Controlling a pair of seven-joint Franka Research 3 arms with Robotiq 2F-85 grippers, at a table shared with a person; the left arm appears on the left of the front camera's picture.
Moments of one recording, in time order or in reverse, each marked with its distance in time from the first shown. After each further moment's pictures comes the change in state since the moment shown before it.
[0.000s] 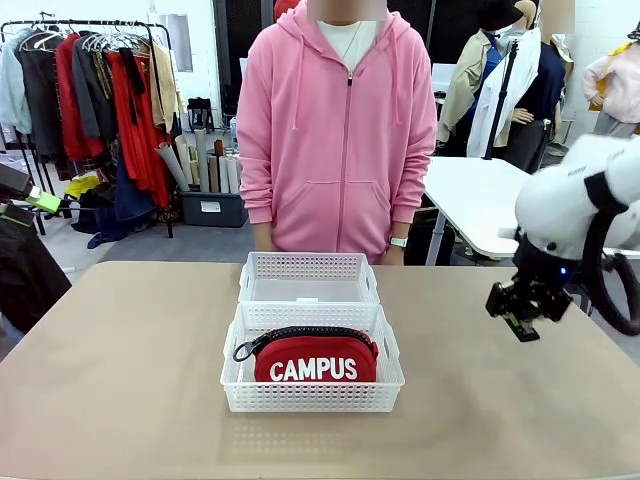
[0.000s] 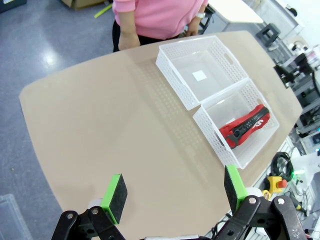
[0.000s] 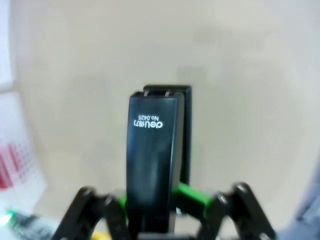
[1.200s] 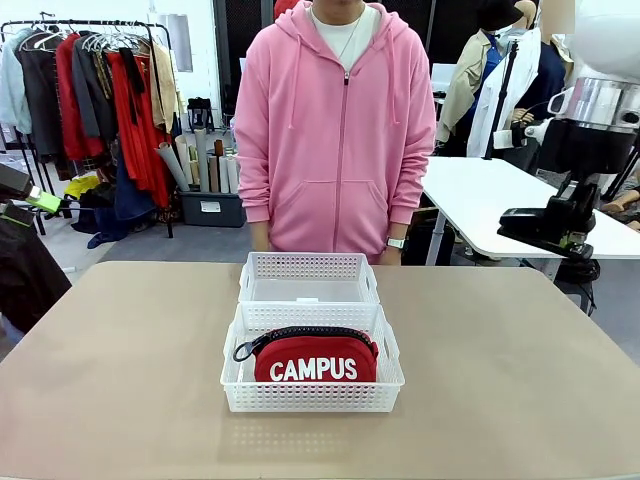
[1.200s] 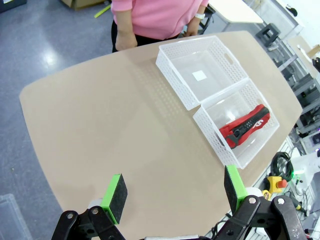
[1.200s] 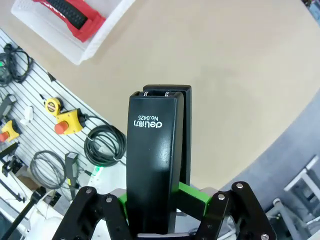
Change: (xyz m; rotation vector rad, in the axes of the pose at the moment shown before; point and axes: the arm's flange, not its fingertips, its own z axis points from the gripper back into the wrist) left arm 0.000 0.000 0.000 0.000 0.000 0.000; right arm -0.034 0.043 0.182 0.006 0.136 0.662
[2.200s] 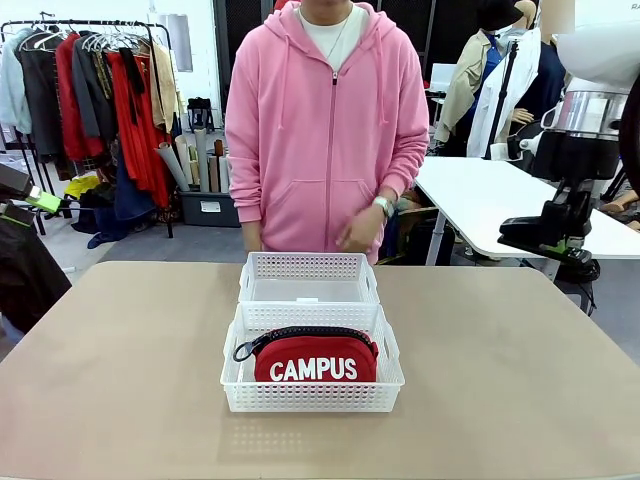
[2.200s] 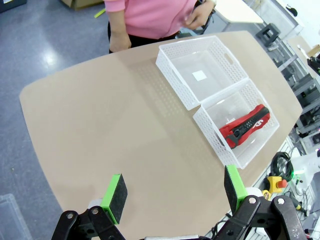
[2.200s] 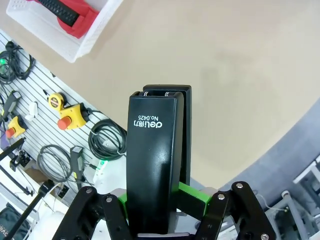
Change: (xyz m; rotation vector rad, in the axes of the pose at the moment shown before) left arm 0.000 0.000 0.000 0.000 0.000 0.000; right arm 0.013 -0.021 -0.012 0.048 0.060 -0.026
